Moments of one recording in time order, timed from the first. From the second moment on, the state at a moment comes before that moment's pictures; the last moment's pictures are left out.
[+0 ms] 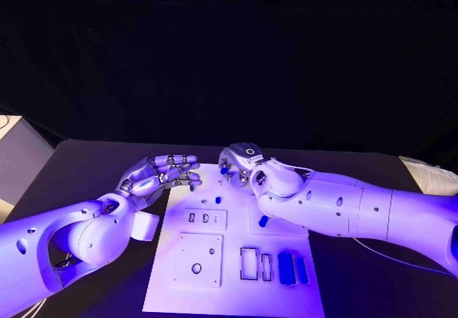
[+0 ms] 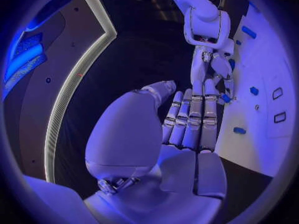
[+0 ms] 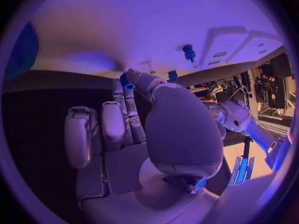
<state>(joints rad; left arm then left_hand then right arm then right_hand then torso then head) 1.21 -0.99 -0.04 1.75 0.03 -0.23 0.44 1.47 -0.15 0.48 0.10 0.26 0.88 0.23 0.19 0.14 1.01 0.18 0.07 0.07 1.04 0.12 0.31 0.30 0.17 0.89 0.20 0.44 0.24 1.30 -0.45 -0.15 1.23 -1.72 -0.51 -0.31 1.35 -0.21 0.61 0.01 0.14 1.07 0.12 0.28 0.30 1.28 0.08 0.07 0.13 1.46 -0.03 1.24 0.96 0.06 1.46 0.07 1.43 1.31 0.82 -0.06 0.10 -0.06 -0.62</state>
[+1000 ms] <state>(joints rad) 1.21 -0.99 -0.04 1.74 0.03 -0.23 0.44 1.47 -0.15 0.48 0.10 0.26 0.88 0.23 0.19 0.14 1.01 0.18 0.07 0.07 1.04 0.12 0.31 0.31 0.17 0.89 0.20 0.45 0.24 1.31 -0.75 -0.14 1.52 -1.67 -0.56 -0.30 1.51 -0.20 0.32 0.22 0.10 0.93 0.17 0.13 0.30 1.14 0.10 0.12 0.09 1.43 0.01 1.13 0.77 0.10 1.36 0.11 1.20 1.12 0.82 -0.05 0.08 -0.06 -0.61</state>
